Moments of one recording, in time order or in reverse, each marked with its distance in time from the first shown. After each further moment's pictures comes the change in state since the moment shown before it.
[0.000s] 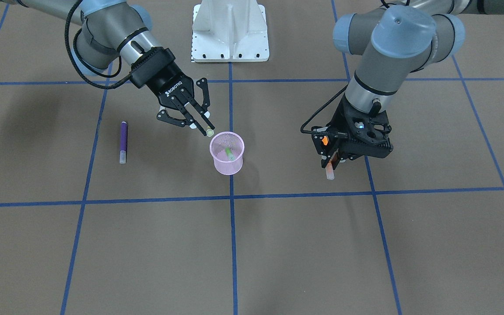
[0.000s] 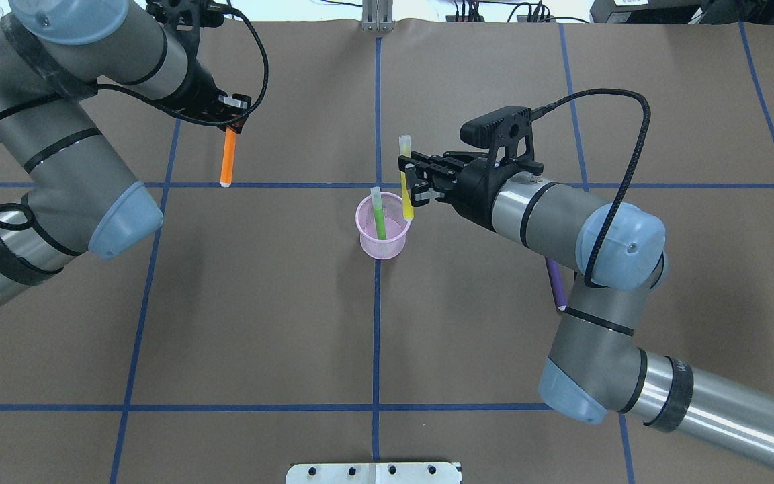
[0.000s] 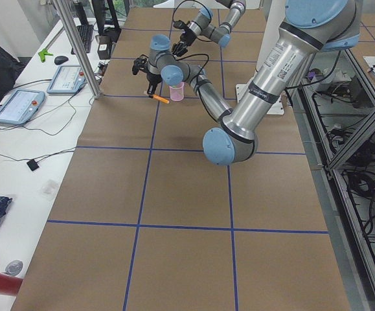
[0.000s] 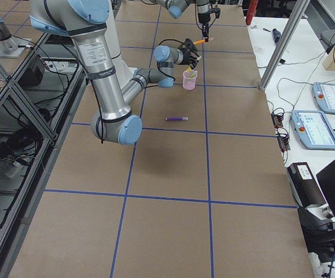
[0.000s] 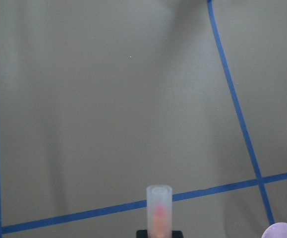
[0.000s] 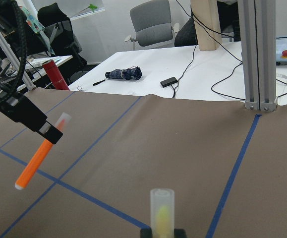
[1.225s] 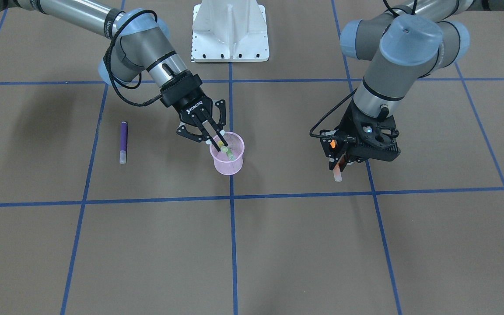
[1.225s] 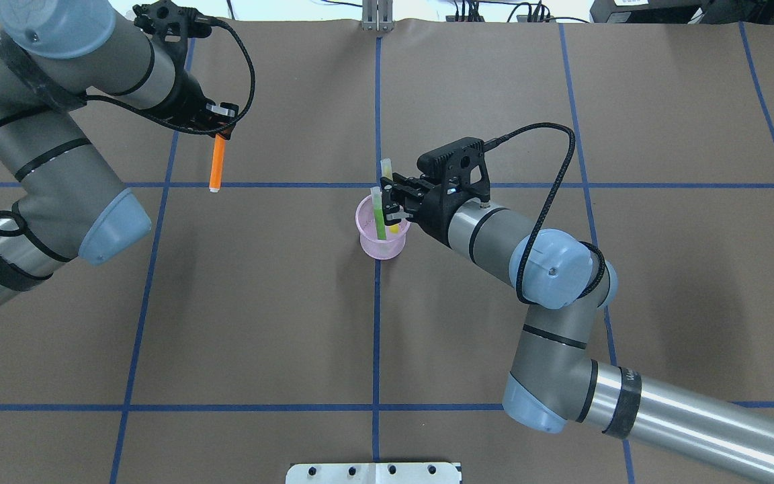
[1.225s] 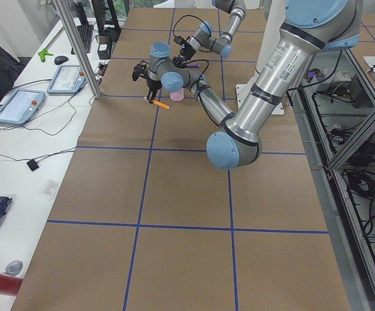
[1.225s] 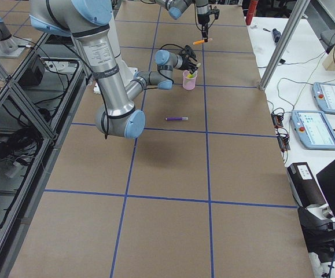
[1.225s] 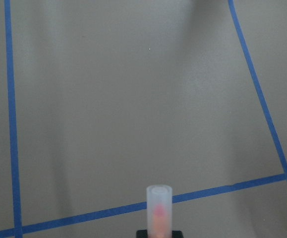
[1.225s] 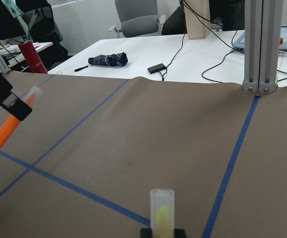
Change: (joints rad) left arm -0.001 0.039 0.007 -0.042 0.000 0.007; right arm -0.062 0.062 -0.139 -0.004 -0.086 -0.007
